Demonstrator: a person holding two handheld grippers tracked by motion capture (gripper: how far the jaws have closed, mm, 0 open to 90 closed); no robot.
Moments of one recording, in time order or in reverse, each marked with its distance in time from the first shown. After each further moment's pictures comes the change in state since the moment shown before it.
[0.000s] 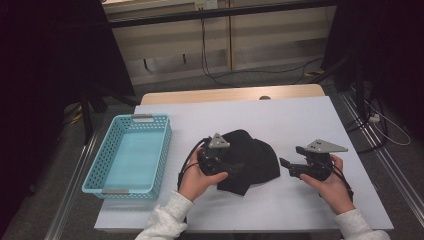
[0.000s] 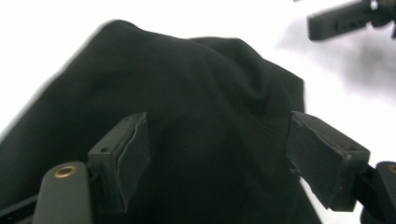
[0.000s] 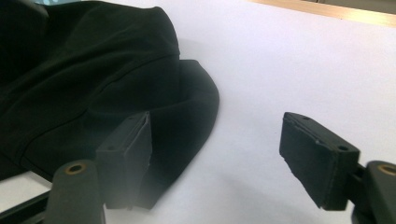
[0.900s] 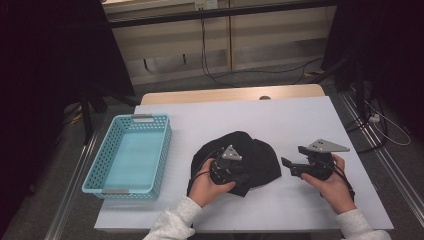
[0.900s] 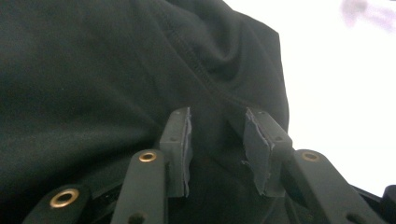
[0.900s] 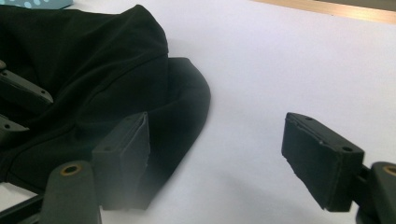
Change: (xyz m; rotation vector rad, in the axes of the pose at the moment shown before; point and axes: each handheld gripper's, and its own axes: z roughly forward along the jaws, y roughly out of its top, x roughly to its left) left arm -0.014 -0.017 0.028 0.092 -0.100 0.007; right arm -0.004 -0.002 -0.001 0.007 -0.015 0.010
